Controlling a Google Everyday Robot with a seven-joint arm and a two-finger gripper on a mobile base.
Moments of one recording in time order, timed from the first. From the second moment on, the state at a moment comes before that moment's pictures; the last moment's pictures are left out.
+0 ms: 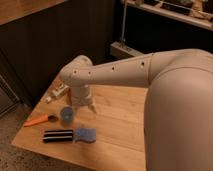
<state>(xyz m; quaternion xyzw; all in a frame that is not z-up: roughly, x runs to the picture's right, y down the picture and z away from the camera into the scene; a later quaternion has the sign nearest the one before) -0.108 0.103 0.703 -0.26 0.23 0.64 0.68</state>
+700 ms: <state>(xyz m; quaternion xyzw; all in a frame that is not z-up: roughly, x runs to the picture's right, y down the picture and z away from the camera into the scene) -0.108 0.101 0.703 -0.26 0.23 0.64 0.68</state>
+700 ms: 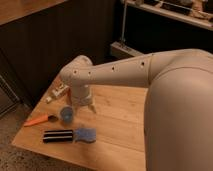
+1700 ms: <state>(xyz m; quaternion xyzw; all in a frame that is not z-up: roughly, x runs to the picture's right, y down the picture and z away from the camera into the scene) -0.105 -0.038 0.785 -0.20 0.19 0.67 0.69</state>
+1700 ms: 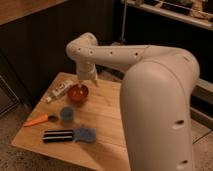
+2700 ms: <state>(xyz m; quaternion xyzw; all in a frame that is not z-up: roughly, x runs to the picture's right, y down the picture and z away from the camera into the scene) -0.109 -0.001 0.918 -0.23 0.25 0.66 0.67</state>
